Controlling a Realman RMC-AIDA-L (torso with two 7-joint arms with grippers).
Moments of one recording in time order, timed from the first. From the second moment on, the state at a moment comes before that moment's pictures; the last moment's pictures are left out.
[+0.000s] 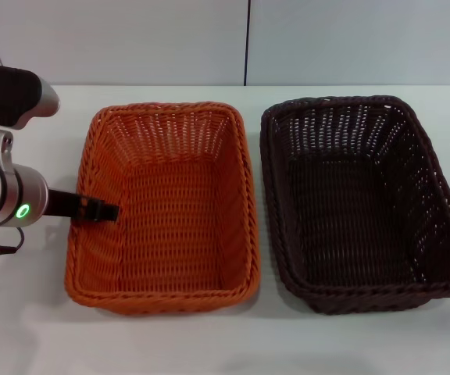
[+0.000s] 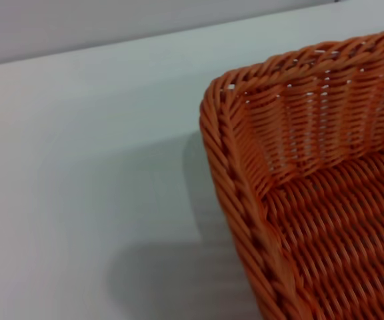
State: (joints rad) left arm -0.32 -2.06 -1.54 -1.49 2.81 -1.10 0.07; right arm 0.21 2.08 -1.99 -0.44 -2.20 1.27 2.95
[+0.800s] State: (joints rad) left arm -0.33 -2.06 -1.54 -1.52 2.81 -1.14 0.14; right arm 0.21 2.08 -1.99 -0.44 -2.20 1.27 2.95
